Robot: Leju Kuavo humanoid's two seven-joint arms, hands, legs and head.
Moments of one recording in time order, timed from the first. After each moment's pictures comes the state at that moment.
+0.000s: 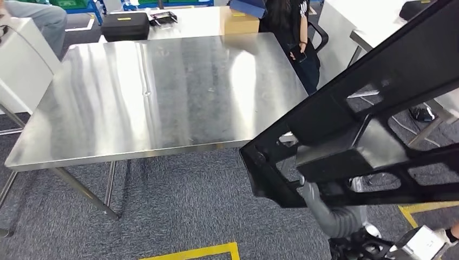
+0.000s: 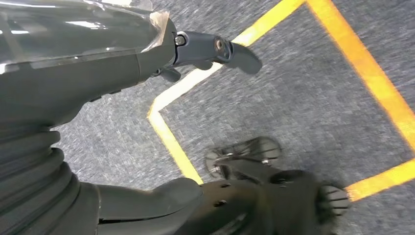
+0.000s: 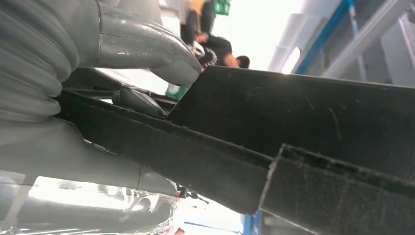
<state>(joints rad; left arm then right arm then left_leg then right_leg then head) -0.03 -0.09 0.53 -0.19 -0.72 0.08 -0.29 0.07 -0.05 0.23 -2.09 -0.15 0.19 -0.40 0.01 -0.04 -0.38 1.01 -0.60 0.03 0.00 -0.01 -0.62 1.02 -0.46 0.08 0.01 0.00</state>
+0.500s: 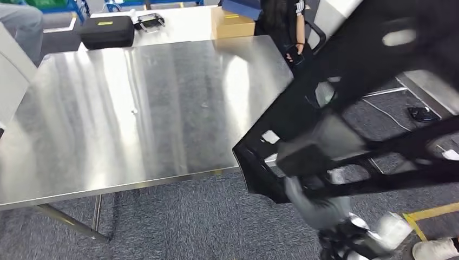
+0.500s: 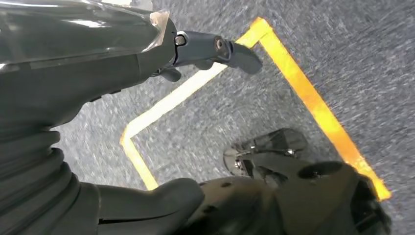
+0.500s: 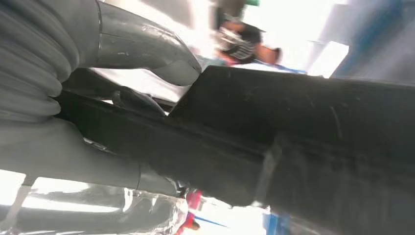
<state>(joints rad) -0.02 -0.09 0.54 -0.20 -0.72 0.12 -0.30 0.02 -0.05 0.28 -2.03 -0.03 0.18 -0.34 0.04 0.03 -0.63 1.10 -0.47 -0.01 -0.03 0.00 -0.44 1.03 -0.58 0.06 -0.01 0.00</state>
